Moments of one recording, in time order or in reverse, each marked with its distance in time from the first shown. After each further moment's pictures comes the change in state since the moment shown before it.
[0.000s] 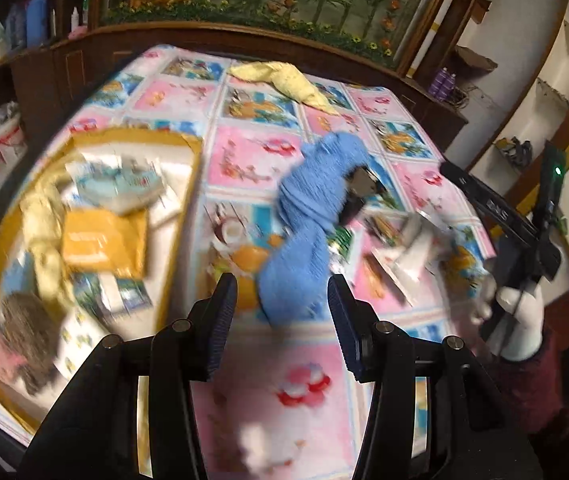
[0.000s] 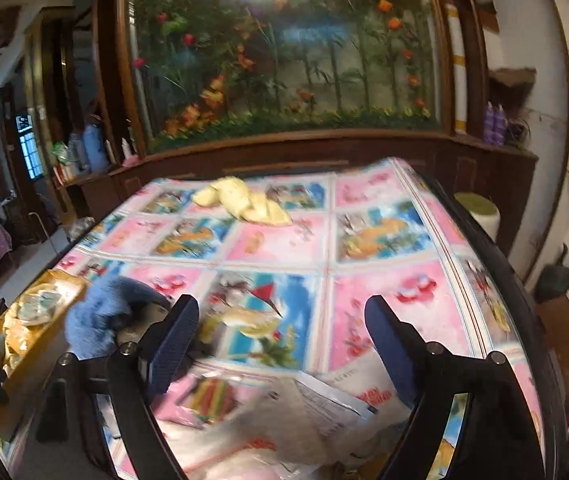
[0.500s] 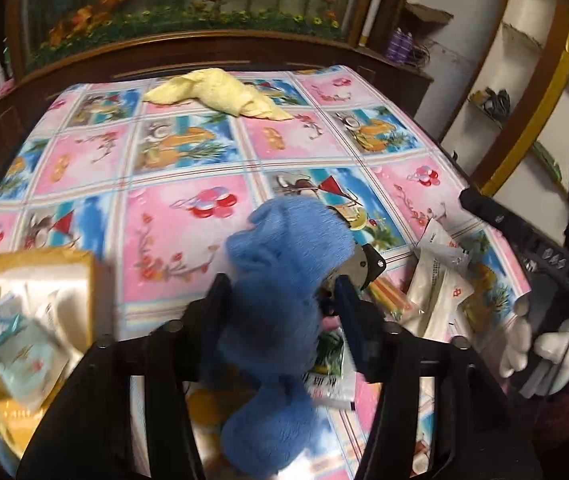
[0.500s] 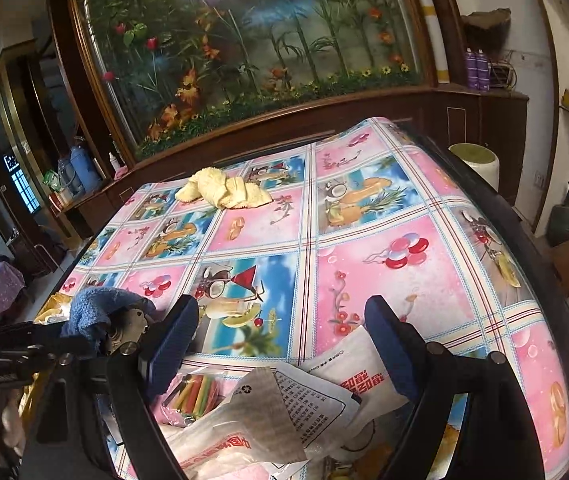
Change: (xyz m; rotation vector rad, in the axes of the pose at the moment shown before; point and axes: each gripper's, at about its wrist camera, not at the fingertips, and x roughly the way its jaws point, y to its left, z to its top) left arm 0.107 -0.047 0.073 0.249 0.055 -0.078; right arm 0.005 -0.033 -0.005 0.163 0.053 0.041
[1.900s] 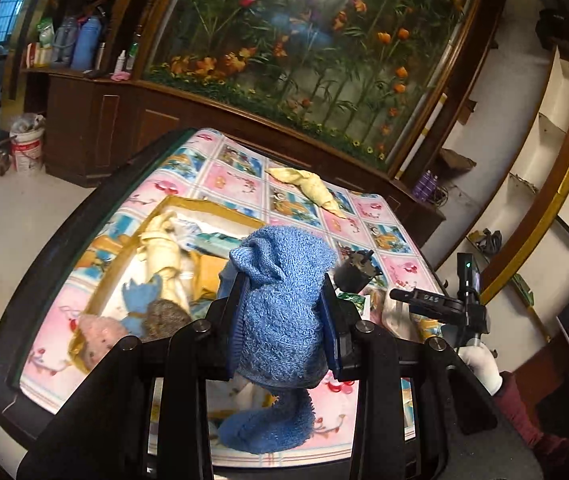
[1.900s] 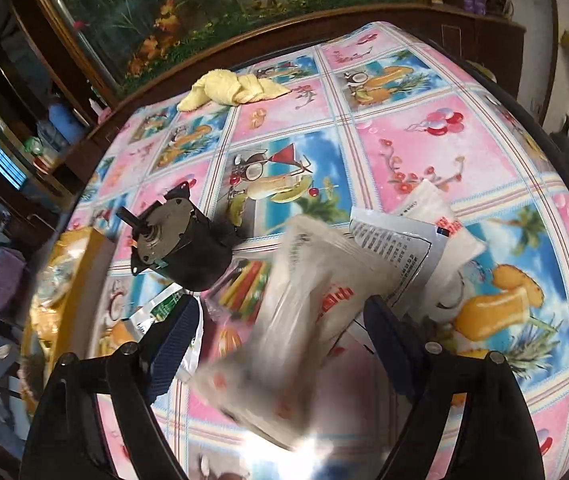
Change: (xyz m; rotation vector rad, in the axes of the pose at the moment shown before) left arm -0.247 0.109 -0.170 -0.383 -0.408 0.001; right arm 0.016 0.057 -0.048 0.074 0.319 -0.055
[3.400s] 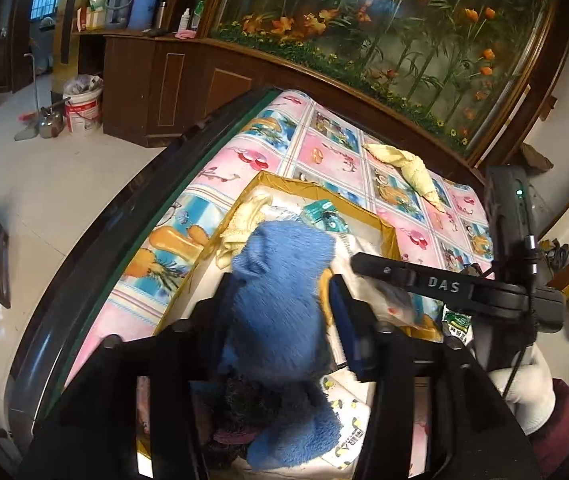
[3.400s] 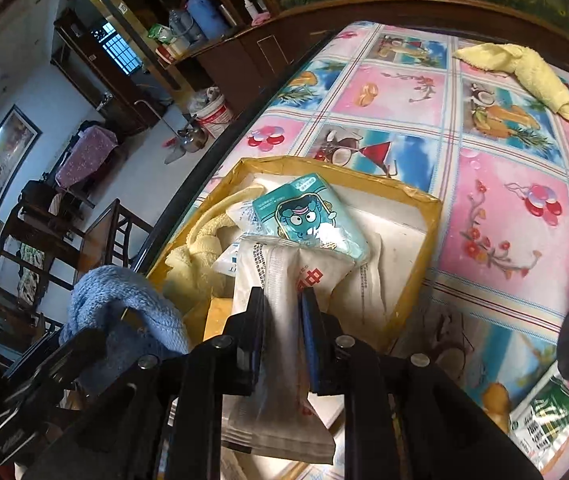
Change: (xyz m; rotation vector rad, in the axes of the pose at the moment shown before) left arm 0.092 0.075 0.027 -0.093 0.140 0.231; right arm 0.083 0.244 -0.001 -0.375 0.227 0.364
